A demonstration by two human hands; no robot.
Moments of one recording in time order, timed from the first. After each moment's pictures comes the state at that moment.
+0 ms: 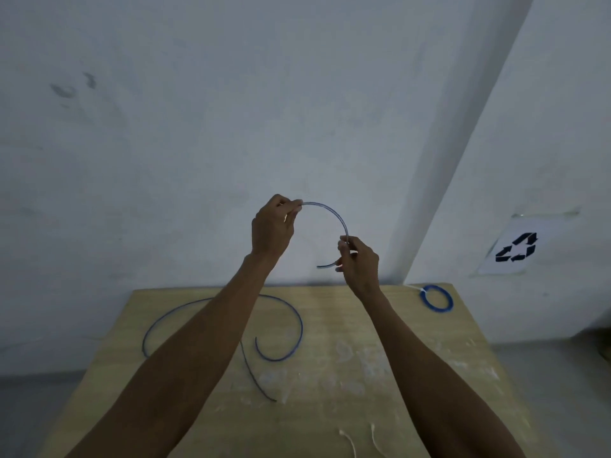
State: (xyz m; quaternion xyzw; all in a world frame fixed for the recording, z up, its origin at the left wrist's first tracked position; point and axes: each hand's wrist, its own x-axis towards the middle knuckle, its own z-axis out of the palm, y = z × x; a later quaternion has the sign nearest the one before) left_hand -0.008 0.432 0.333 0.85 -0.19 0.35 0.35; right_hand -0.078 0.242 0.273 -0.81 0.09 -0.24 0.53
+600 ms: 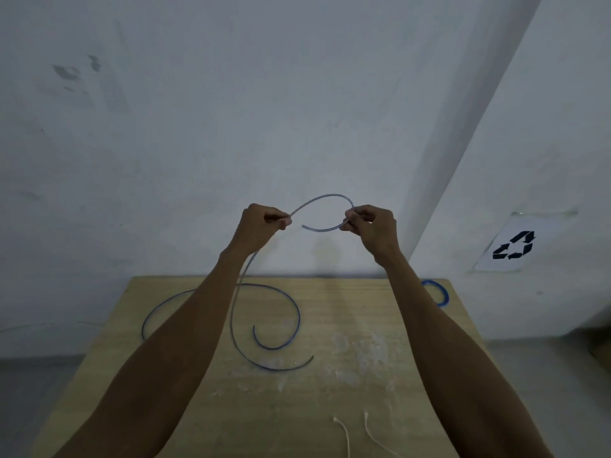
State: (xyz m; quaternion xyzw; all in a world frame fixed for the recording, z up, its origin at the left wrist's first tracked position) left_hand -0.009 0.474 0.324 0.84 -0.15 0.06 0.51; right_hand -0.067 0.213 0.335 -0.75 0.04 -0.19 0.64
